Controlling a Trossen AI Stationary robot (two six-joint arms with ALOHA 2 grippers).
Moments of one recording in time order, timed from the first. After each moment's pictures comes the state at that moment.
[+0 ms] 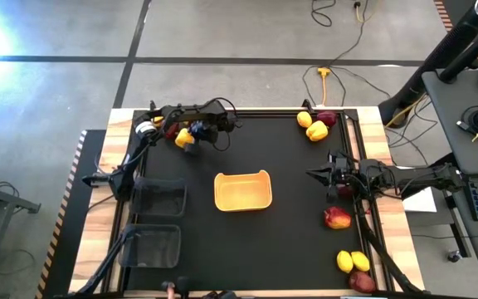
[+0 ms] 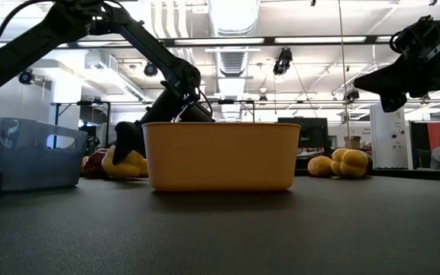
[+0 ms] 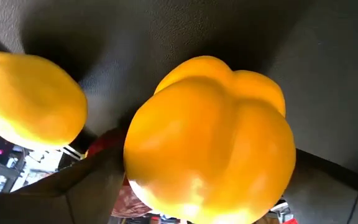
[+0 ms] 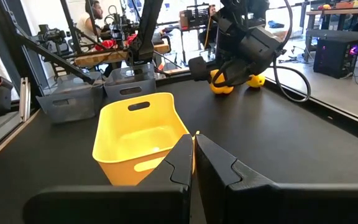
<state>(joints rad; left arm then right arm) 0.56 2.24 1.66 -1.51 -0.48 0.43 0.01 0.14 0.01 0.04 0.16 0.14</state>
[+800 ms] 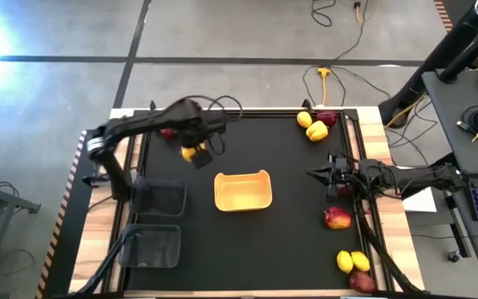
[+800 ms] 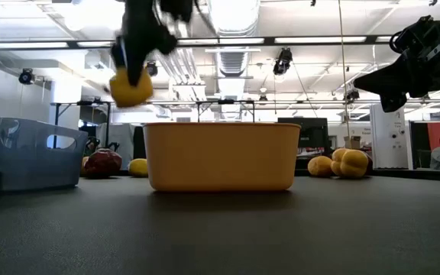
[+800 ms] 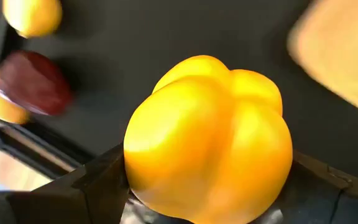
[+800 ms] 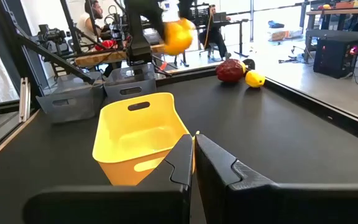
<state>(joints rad) 0.25 1.69 1.66 -1.57 -0.13 -0.36 0.01 0.14 0.01 0.04 0.16 0.14</state>
